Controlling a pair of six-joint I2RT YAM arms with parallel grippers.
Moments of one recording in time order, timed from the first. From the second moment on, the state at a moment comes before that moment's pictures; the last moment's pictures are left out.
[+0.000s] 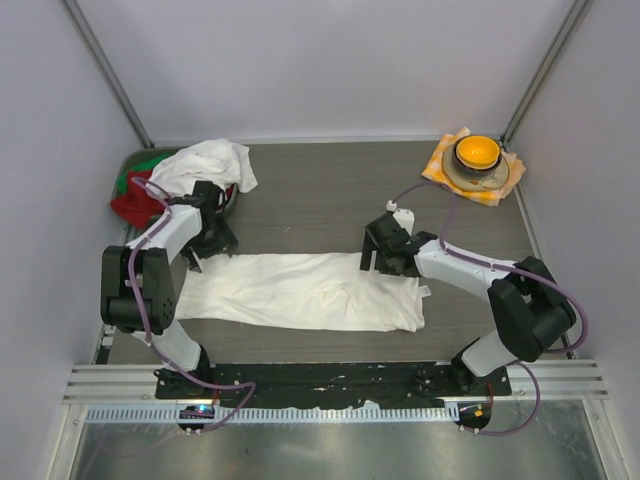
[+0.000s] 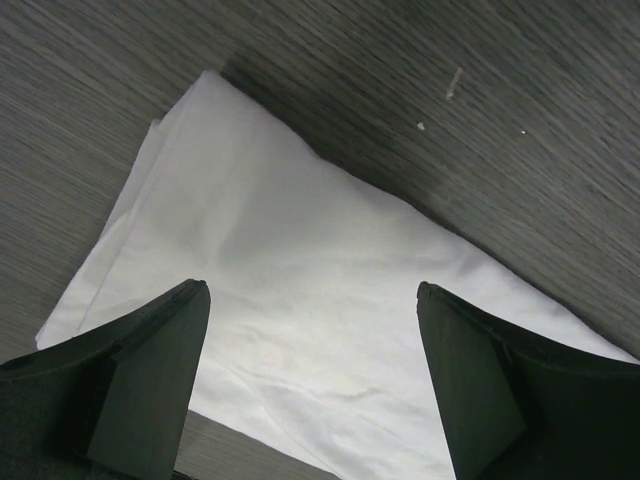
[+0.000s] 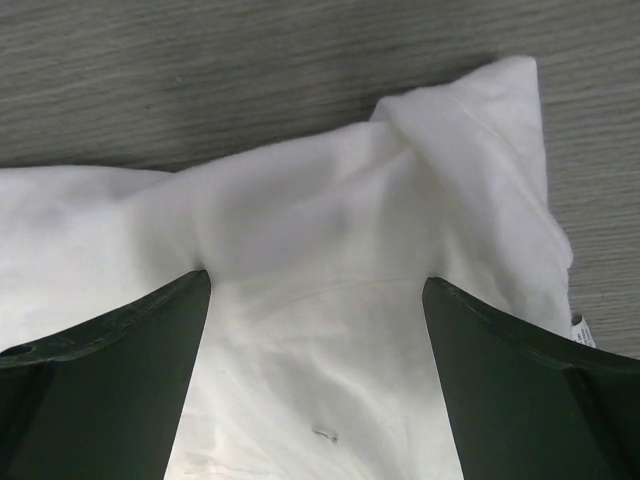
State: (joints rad) left arm -0.07 1.65 1.12 -0.81 -0.23 -0.64; right arm 0.62 1.51 0.88 -0.43 0.33 0.69
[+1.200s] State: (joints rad) left arm -0.69 1.33 0.73 -0.76 -0.38 -1.22; right arm 0.47 2.24 1.78 -0.55 0.20 0.39
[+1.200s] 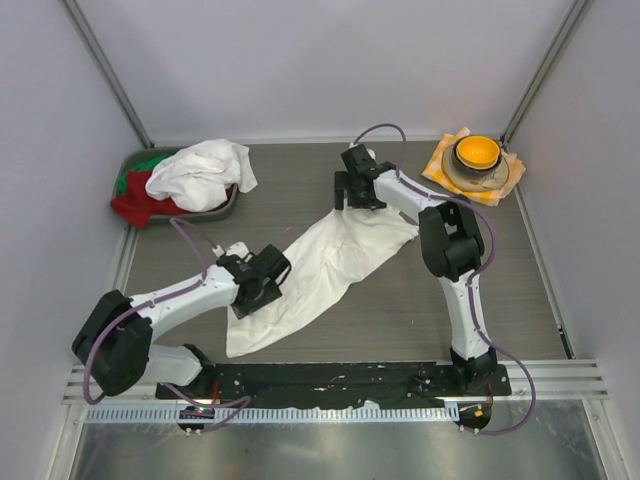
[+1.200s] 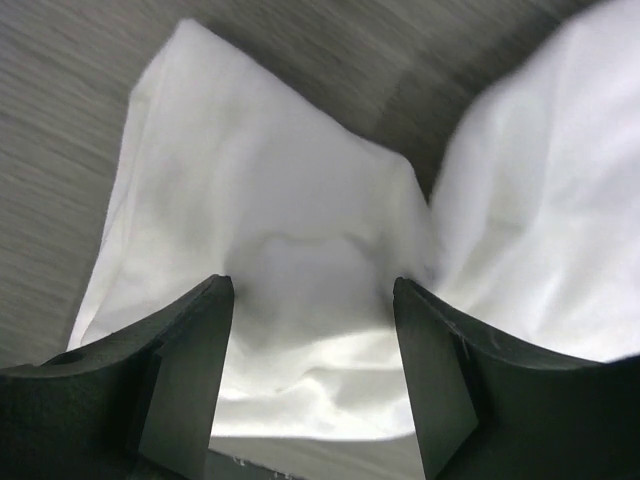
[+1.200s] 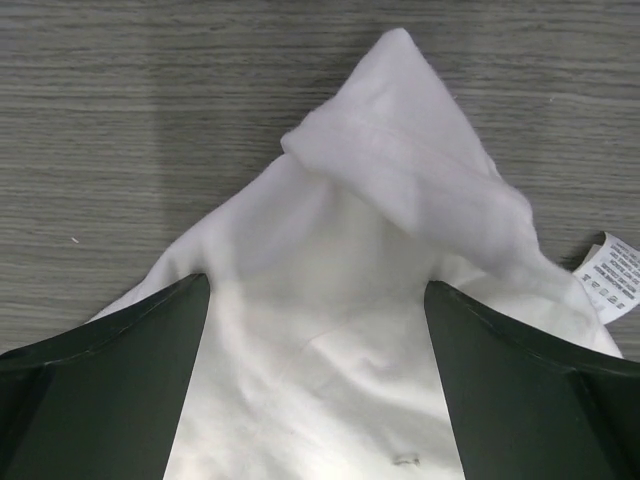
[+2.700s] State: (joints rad) left arm -0.87 1.16 1.22 -1.09 -0.76 -0.89; right arm 0.42 2.35 1.84 -0.18 -0.07 0.65
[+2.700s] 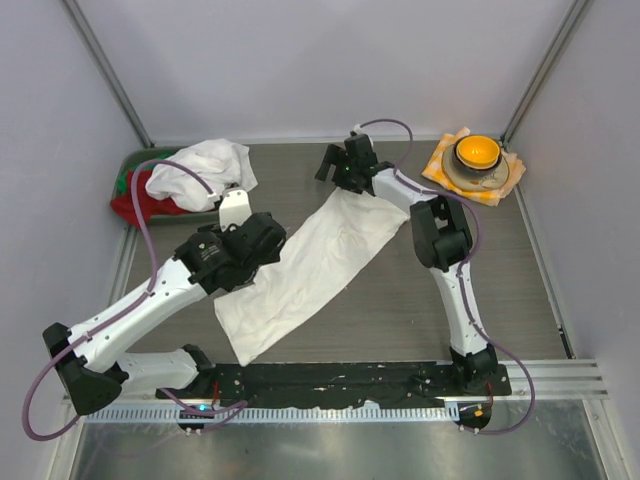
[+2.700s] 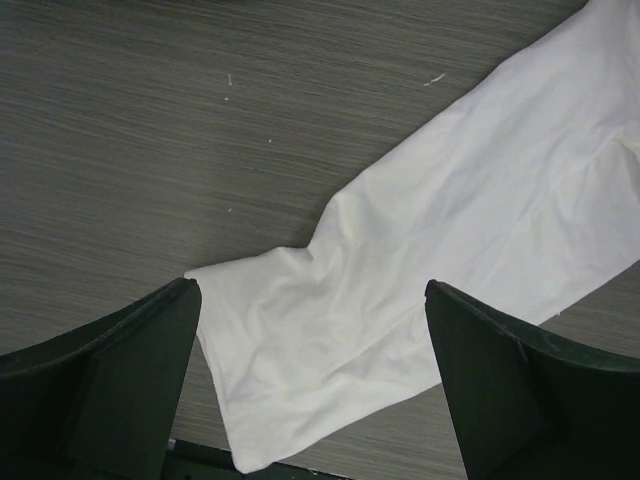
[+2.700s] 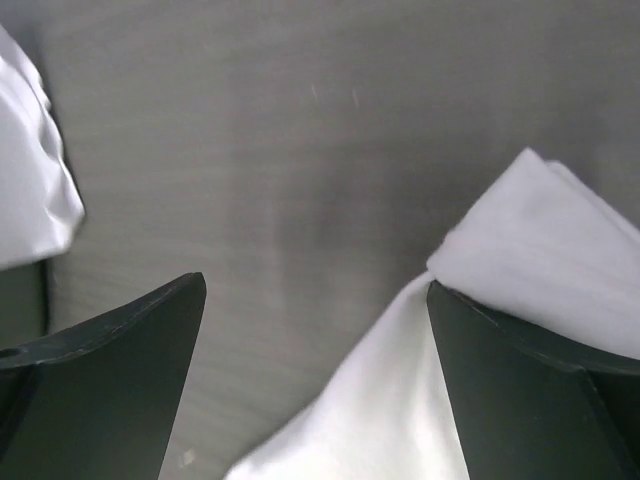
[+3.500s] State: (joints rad) left arm -0.75 1.22 0.97 -0.81 -0.52 -0.83; right arm 0.37 2.53 2.05 0.14 -0.33 0.83
